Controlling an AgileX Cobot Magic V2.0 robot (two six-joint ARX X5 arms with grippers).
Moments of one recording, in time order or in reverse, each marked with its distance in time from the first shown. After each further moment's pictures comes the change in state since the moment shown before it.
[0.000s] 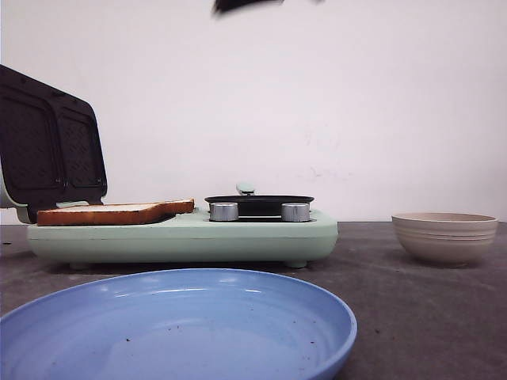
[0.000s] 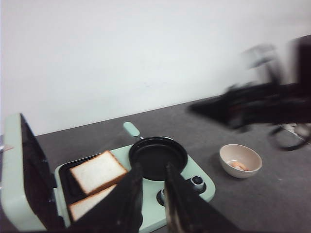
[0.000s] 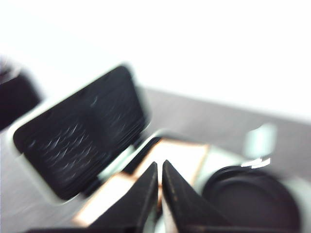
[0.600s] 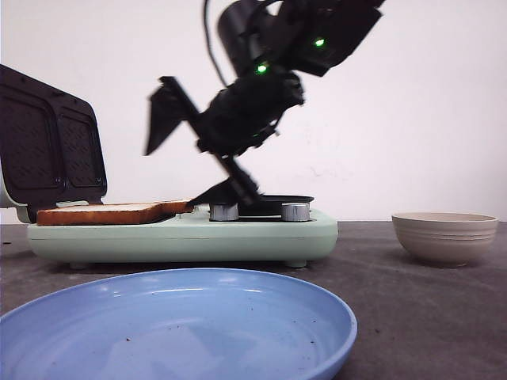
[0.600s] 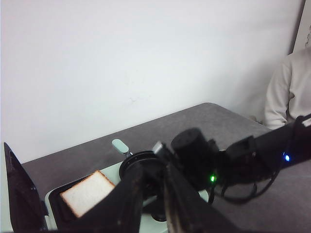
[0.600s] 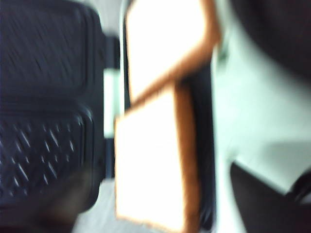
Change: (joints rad) left arm 0.000 -0.002 0.000 0.052 0.079 0.075; right arm -0.030 0.610 0.135 0.183 -0.313 0.912
